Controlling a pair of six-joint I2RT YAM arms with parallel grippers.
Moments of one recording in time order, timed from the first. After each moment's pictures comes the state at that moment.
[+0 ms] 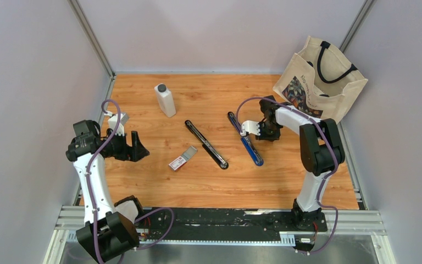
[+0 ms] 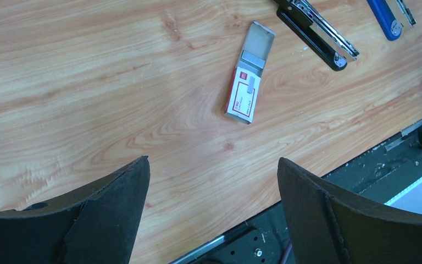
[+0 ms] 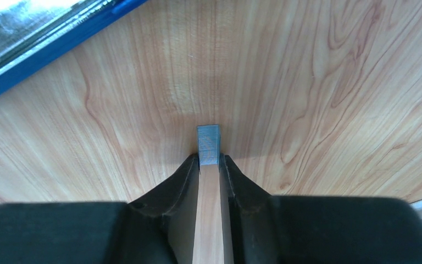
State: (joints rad) left arm 0.48 0.97 0.94 -1.10 0.78 0.49; right arm 0.26 1.88 1.25 -0.78 -0.04 -1.32
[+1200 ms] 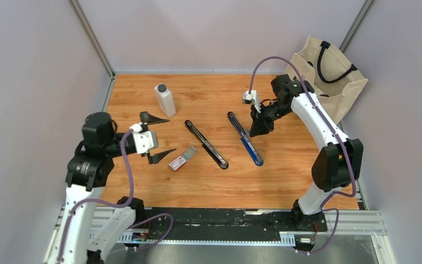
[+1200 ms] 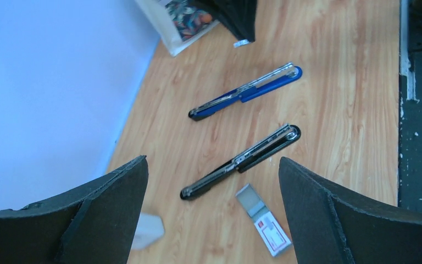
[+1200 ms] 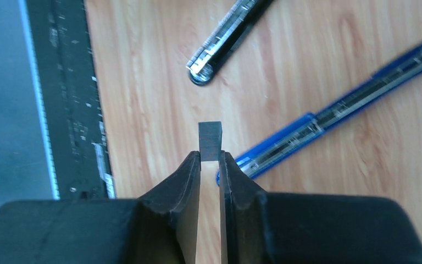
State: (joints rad) left arm -0.09 0.71 1.12 -0.79 1.02 0.78; right arm 0.24 1.68 1.57 -1.26 -0.79 -0.98
